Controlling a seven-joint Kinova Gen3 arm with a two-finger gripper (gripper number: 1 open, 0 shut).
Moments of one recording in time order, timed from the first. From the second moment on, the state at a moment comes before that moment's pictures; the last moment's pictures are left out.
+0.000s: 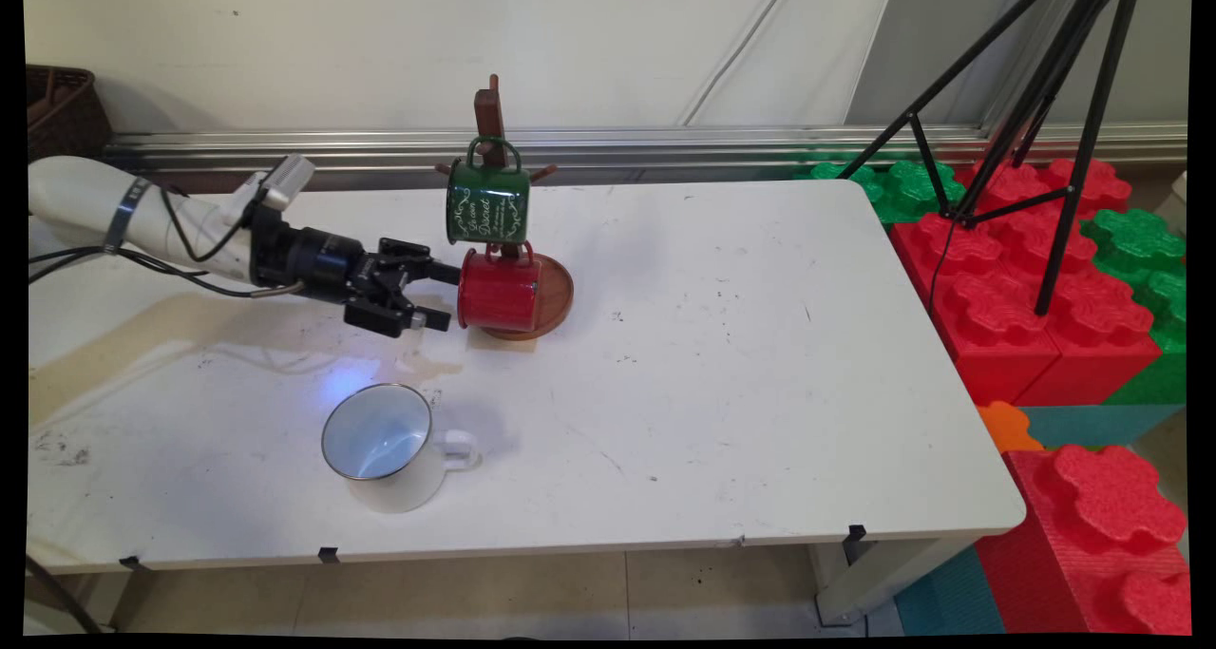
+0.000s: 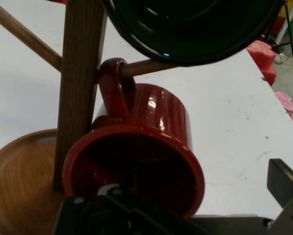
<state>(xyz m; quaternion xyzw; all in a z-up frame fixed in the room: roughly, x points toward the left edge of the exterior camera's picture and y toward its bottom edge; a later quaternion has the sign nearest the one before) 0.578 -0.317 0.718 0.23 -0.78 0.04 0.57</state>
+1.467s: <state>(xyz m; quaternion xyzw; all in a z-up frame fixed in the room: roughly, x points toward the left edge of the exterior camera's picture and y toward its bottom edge) 0.541 -0.334 0.698 0.25 -0.78 0.03 0.57</state>
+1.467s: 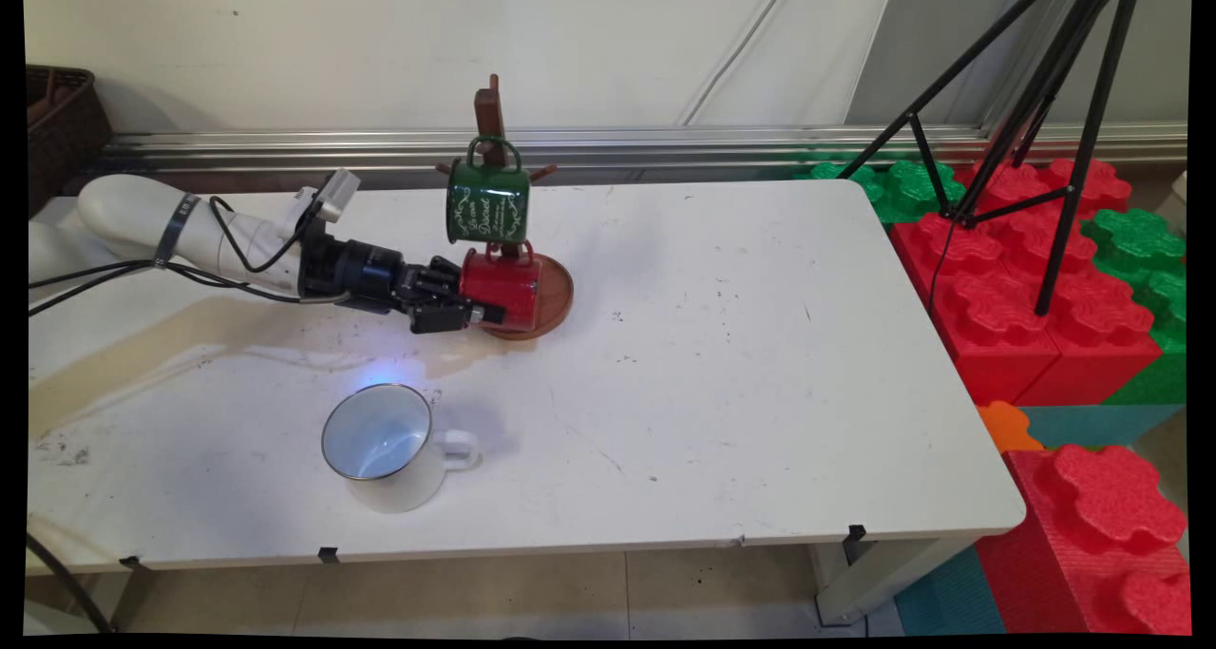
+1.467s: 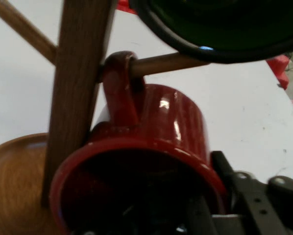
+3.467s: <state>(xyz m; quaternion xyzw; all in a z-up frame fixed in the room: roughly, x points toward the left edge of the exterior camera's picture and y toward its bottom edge) 0.547 -0.292 0.730 0.20 -0.79 0.00 0.58</state>
